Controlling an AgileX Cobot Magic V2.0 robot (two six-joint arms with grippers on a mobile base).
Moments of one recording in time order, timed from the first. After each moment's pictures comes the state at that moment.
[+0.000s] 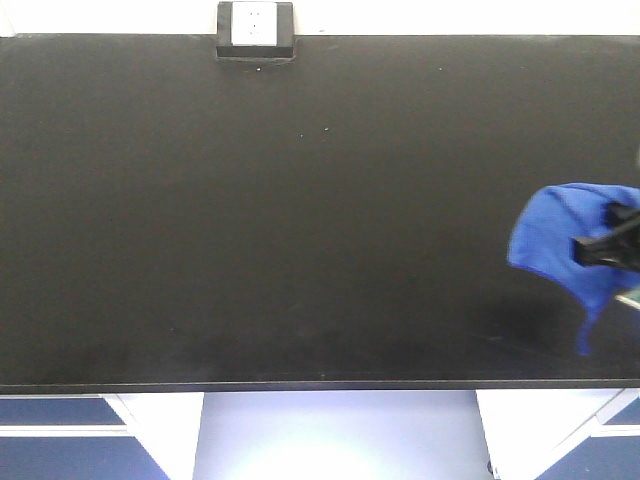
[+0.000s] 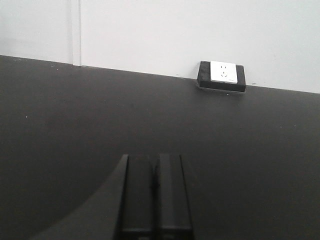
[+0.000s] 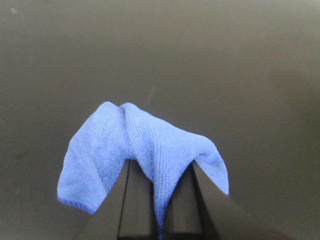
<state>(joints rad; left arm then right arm) 0.06 -0.01 0.03 0.07 0.15 -0.18 0.00 1.09 -0.54 -0.05 0.16 -0.09</state>
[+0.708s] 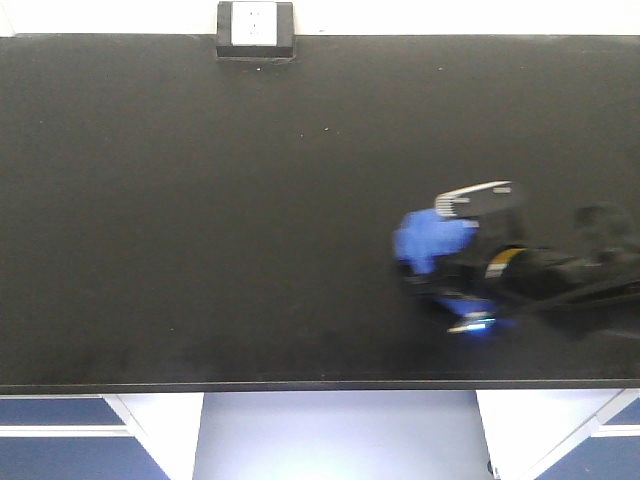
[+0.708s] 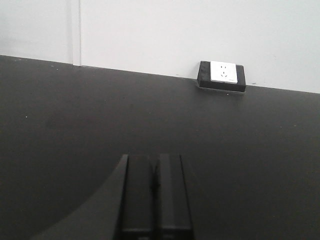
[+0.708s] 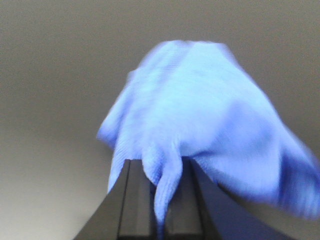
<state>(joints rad) 0.06 -0.01 0.03 0.07 0.15 -0.18 0.44 1.68 -0.62 0.02 -0.19 0.11</state>
